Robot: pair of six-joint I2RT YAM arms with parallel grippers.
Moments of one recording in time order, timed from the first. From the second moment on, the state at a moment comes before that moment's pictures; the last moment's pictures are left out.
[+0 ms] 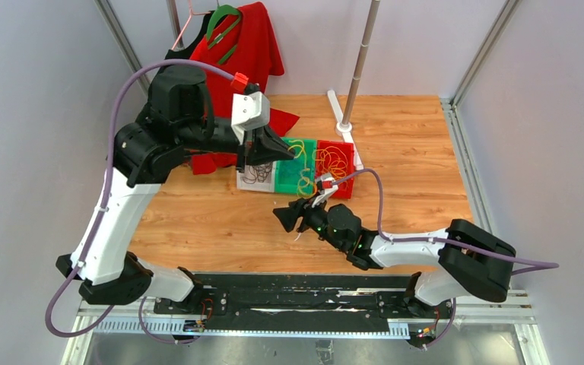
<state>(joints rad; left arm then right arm) -0.65 1.36 2.03 -0.99 0.85 0.37 1.09 1.40 0.50 0.83 0.26 0.54</state>
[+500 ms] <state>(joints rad) -0.65 1.41 2.24 -0.99 0.70 0.47 1.03 1.27 0.35 0.71 0.35 0.58</state>
